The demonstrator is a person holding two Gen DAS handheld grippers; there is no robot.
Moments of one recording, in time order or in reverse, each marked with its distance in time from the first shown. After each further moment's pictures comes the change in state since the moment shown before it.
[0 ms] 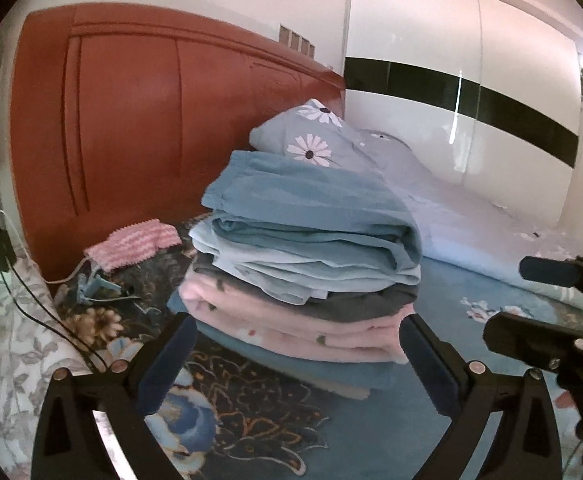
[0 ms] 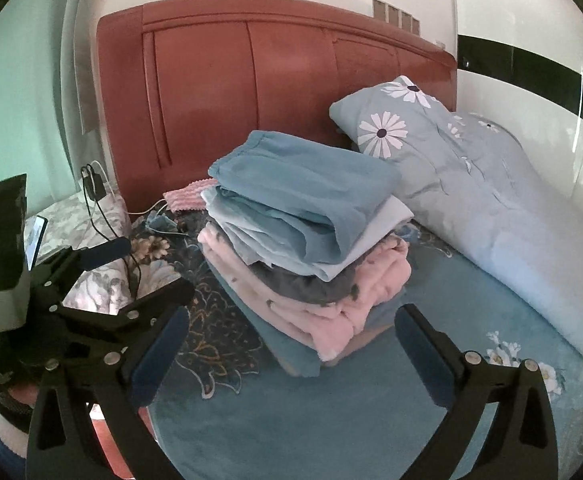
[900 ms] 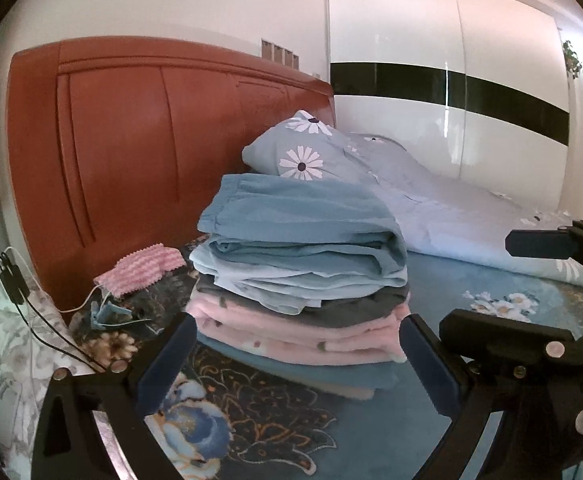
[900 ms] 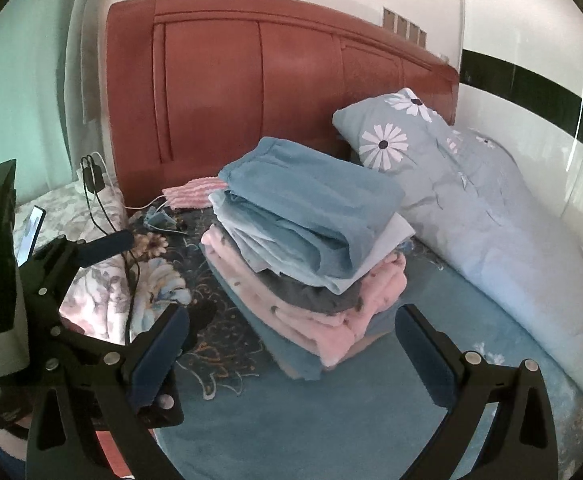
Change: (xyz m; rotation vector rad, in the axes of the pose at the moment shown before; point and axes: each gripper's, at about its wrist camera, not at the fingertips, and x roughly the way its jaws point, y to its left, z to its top) left arm -0.018 -0.014 0.006 0.080 -0.029 -0.005; right arm -0.009 0.027 0.012 -0.062 0.003 -0.051
